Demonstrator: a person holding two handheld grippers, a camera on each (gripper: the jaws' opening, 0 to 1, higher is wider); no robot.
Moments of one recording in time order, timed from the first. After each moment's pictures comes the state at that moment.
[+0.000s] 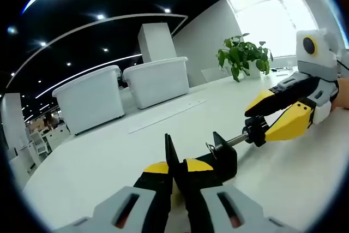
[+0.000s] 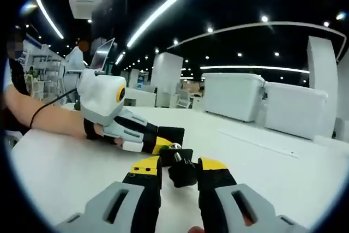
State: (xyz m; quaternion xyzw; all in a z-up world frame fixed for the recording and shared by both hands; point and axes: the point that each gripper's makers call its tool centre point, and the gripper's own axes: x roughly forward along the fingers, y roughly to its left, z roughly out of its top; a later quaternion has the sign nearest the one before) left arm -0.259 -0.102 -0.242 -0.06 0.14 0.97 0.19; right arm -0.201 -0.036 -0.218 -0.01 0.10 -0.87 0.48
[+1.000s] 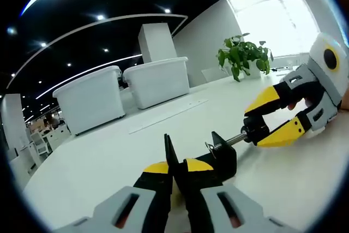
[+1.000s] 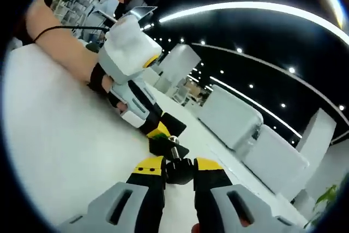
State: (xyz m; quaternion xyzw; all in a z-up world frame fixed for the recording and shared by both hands) left arm -0.259 -0.103 -0.244 -0.06 0.14 0.97 0.19; right arm -0.190 -0.042 -0.220 -0.10 0.28 -0.85 0.44
